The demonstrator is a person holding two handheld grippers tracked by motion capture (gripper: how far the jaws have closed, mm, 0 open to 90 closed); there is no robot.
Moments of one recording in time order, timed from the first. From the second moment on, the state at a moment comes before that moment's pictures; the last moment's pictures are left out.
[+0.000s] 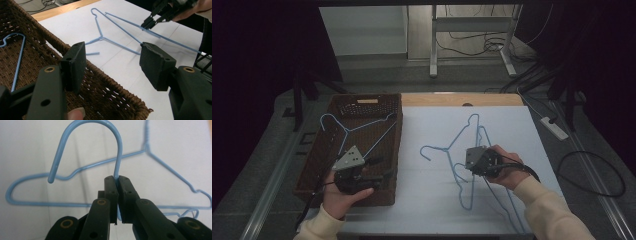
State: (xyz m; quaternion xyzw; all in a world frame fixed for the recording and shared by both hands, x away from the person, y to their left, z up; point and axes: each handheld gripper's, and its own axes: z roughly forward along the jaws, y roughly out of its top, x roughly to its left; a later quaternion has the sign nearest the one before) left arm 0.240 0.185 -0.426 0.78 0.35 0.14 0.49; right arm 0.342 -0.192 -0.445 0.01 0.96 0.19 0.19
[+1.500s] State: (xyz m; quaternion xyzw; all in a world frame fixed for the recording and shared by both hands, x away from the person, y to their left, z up) left arm 0.238 0.134 -0.424 0.80 0.34 0.09 0.49; right arm 0.368 -0.174 -0.428 0.23 0.90 0.34 0.17
